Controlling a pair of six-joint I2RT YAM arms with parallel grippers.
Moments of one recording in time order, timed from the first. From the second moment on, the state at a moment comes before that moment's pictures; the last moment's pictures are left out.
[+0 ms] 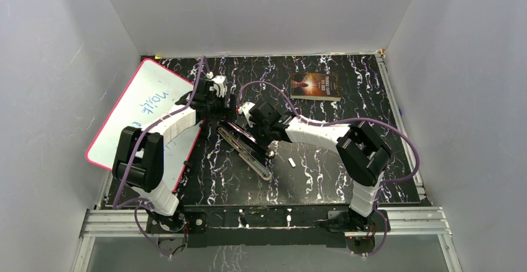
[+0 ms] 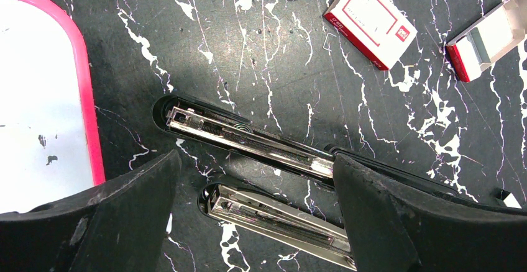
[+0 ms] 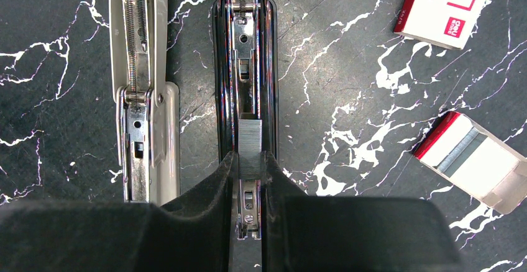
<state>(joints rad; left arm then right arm) -0.30 1.65 1.06 -0.26 0.16 -0.13 0.91 1.83 1.24 -0.36 -0.01 0.00</state>
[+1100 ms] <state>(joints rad) -0.30 1.65 1.06 -0.26 0.16 -0.13 0.82 1.62 1.03 -0.16 -0.07 0.15</state>
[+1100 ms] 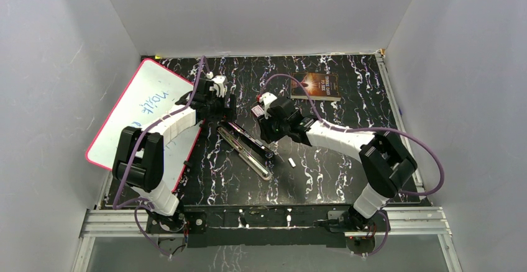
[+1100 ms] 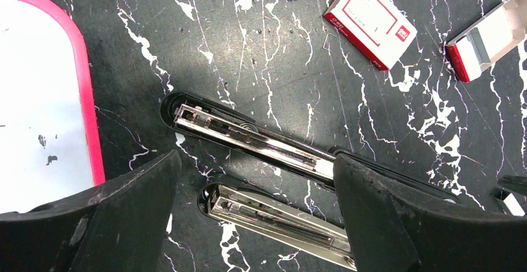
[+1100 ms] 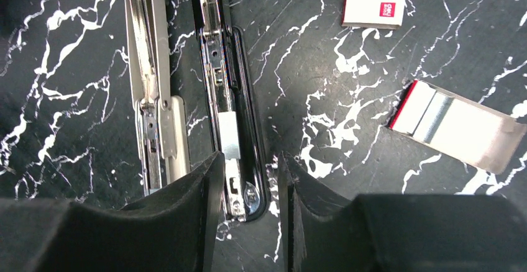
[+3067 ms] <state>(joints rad) -0.30 1.65 1.06 -0.27 0.16 -0.13 0.77 1.73 0.97 0.00 -0.26 0.29</state>
